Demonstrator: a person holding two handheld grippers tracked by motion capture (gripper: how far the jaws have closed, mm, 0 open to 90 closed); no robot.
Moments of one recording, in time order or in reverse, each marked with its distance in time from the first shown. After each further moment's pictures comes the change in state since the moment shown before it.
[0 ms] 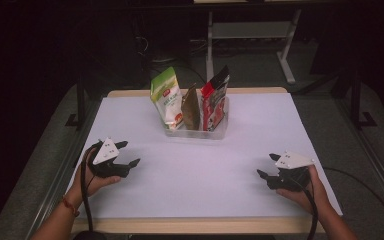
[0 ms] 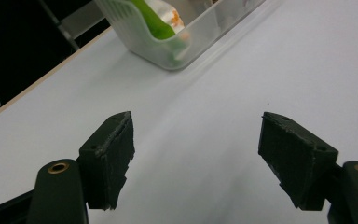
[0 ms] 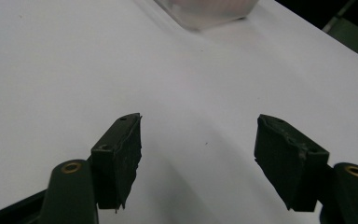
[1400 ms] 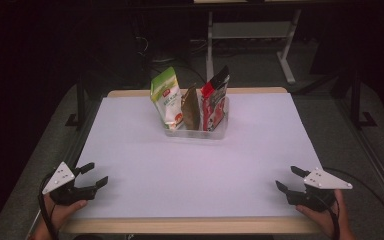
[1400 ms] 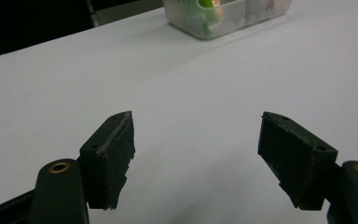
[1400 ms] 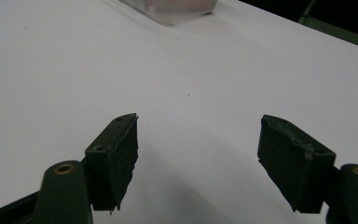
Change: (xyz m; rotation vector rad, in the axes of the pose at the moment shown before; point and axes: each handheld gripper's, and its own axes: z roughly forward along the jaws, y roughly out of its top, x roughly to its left) left arm -0.002 -0.086 -0.076 -0.134 0.069 -0.288; right arm 0.003 -0.055 -0.046 -0.109 -0.061 0.150
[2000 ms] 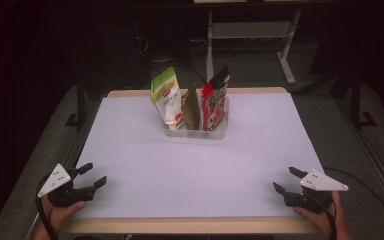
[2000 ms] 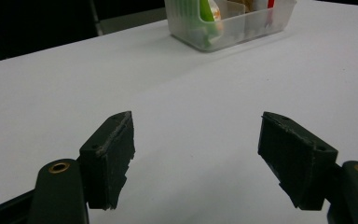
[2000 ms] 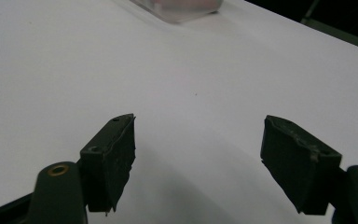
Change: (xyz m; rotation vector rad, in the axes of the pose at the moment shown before) left arm -0.004 0.000 -0.003 -0.034 -0.002 -0.014; right arm 0.008 0.000 0.004 0.007 0.001 -0.024
